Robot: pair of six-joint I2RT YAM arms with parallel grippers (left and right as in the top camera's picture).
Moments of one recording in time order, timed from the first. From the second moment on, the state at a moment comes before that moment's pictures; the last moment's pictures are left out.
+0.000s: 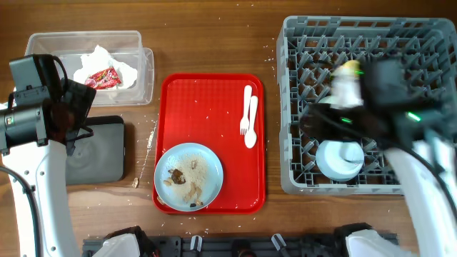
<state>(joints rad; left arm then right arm) 0.24 1.29 1.39 -1.20 -0.19 -0.95 0.26 1.33 1.43 -1.34 -0.27 0.31</state>
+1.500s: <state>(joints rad) 0.24 1.29 1.39 -1.20 -0.19 -0.95 0.56 2.23 1.69 -0.96 -0.04 0.70</state>
